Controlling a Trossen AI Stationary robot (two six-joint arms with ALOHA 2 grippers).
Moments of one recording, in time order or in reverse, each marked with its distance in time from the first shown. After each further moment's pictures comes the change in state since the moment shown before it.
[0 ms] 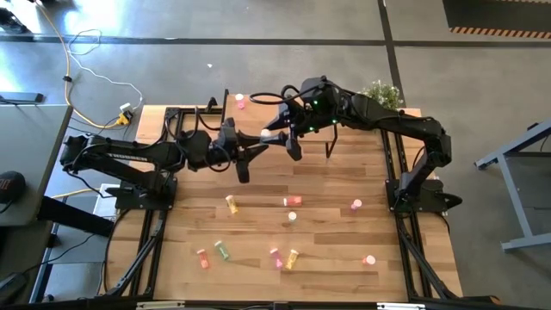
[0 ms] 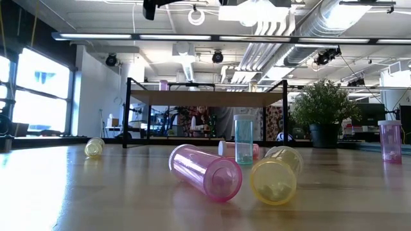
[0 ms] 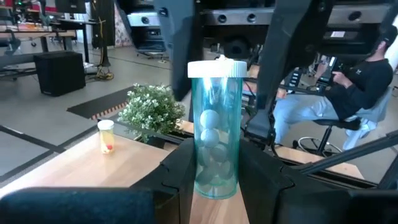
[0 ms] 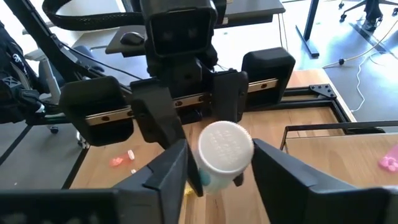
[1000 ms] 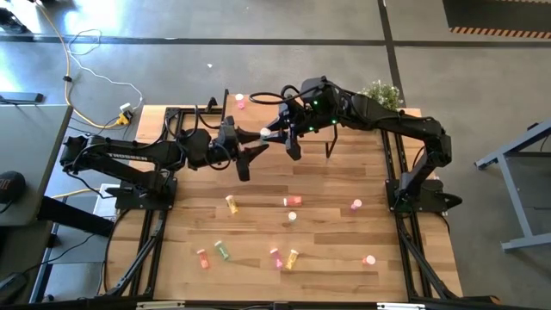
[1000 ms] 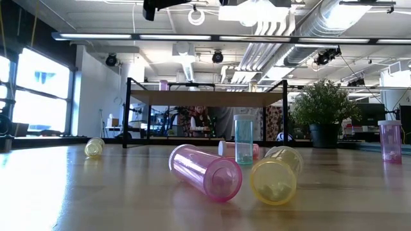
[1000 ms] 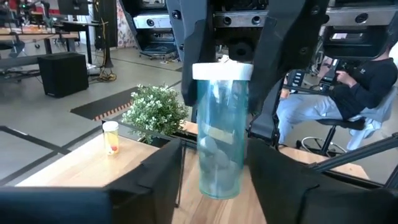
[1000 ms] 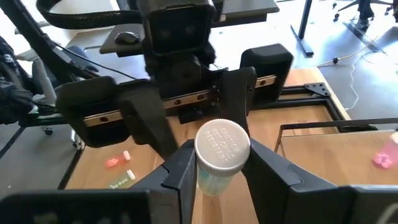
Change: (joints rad) left arm 0.012 -0.001 0.000 -0.001 0.005 0.014; right arm 0.000 0.000 0.000 -0.002 0.028 0.003
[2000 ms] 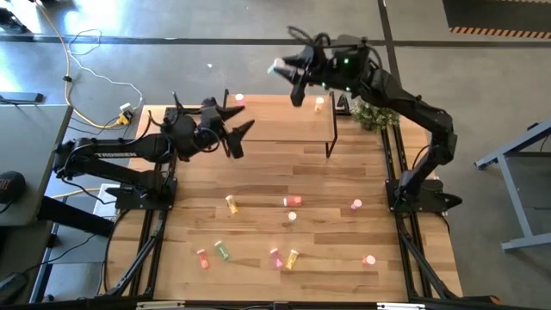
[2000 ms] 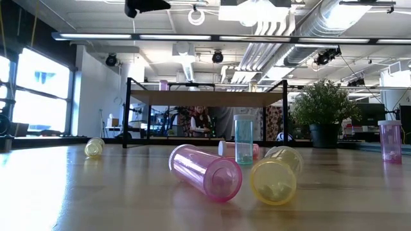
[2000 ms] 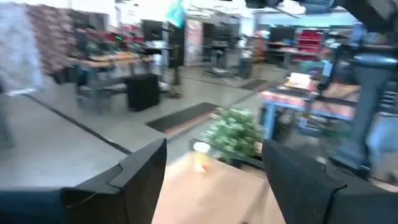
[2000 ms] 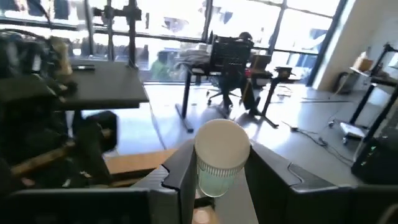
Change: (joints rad) left arm 0.114 -0.122 -0.001 -0.056 -0.196 0.093; right arm -0.224 -0.030 0.083 0.248 0.221 -0.176
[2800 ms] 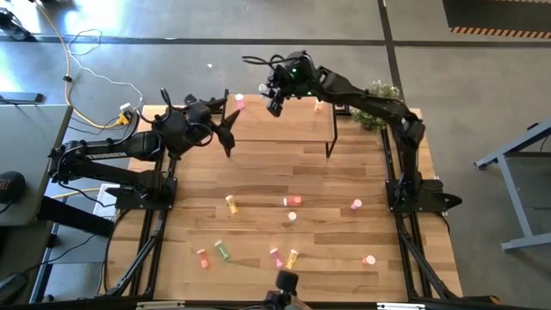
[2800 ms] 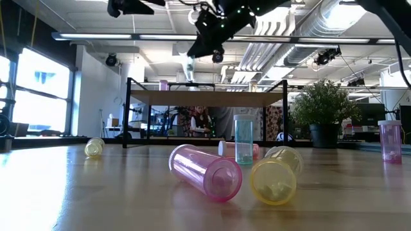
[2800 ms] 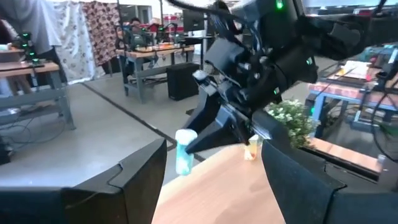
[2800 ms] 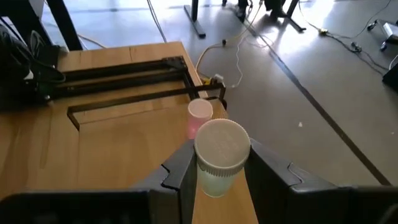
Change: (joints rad) left arm 0.031 -0.081 0.000 -0.157 -0.144 -0.003; right arm -0.087 0.317 -0.020 -0.083 -0.076 -0.017
